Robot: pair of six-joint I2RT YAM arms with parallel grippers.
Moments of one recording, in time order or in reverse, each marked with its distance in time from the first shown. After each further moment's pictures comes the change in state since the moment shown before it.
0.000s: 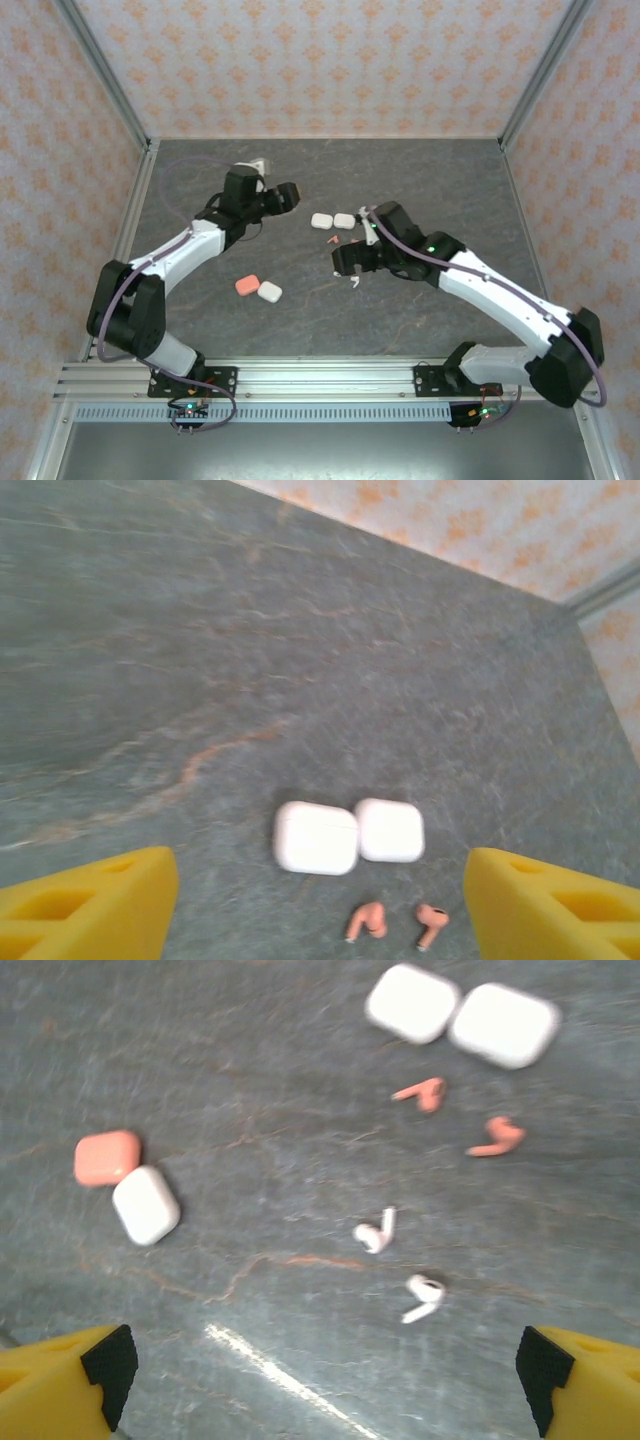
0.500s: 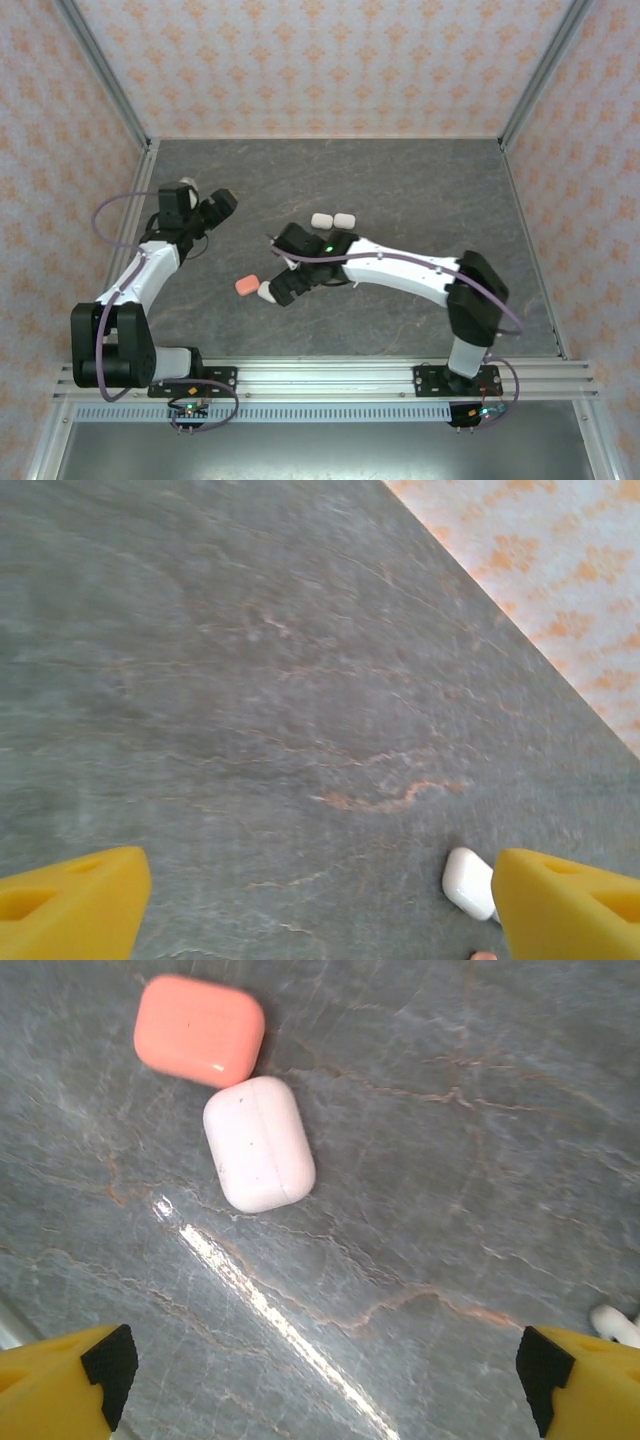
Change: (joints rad) left arm 0.399 -0.199 -0.206 -0.099 0.119 -0.121; right arm 0.320 0.560 0.402 -0.105 0.098 -0.091
